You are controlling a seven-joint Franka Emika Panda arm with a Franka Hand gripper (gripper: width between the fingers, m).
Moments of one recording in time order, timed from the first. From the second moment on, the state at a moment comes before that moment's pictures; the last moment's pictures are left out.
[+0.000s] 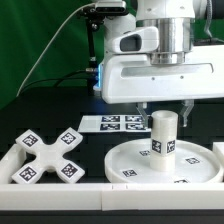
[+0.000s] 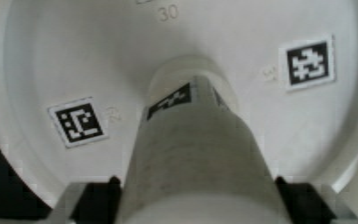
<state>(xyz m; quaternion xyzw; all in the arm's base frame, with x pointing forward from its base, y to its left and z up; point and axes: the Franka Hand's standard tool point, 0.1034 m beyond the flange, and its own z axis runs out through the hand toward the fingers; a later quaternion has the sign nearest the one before) 0.569 0.039 0.079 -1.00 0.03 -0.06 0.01</state>
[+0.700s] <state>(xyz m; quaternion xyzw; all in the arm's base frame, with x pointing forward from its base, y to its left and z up) 0.565 0.034 0.077 -0.91 0.40 -0.06 0.03</state>
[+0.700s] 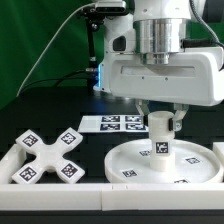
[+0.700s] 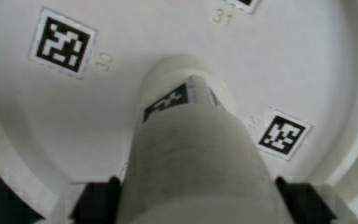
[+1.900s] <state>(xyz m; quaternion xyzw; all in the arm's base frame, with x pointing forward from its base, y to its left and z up) 0.558 0.042 0.077 -0.82 0.57 -0.05 0.07</state>
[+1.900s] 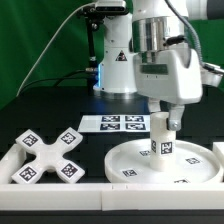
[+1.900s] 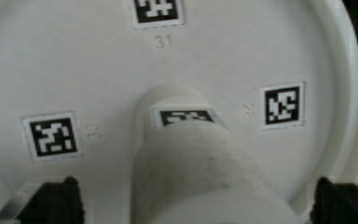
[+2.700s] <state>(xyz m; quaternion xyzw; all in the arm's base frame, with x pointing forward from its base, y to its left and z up) 0.559 0.049 0.081 -0.99 0.13 -0.08 0.03</state>
